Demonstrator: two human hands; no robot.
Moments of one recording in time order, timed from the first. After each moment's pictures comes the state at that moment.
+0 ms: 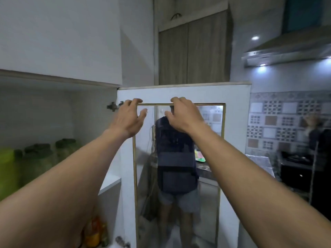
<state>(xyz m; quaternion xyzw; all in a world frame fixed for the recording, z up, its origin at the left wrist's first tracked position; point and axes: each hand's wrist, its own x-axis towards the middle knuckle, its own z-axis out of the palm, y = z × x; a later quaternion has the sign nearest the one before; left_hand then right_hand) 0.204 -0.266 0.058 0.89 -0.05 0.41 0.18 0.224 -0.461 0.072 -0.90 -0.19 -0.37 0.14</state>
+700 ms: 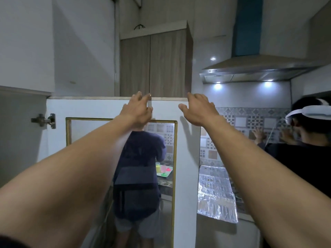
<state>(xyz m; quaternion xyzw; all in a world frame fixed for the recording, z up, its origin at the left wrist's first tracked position) 0.344 -0.454 0.130 0.91 -0.16 0.35 0.16 0.301 -0.668 0.141 -0.93 -0.02 -0.36 0.09</state>
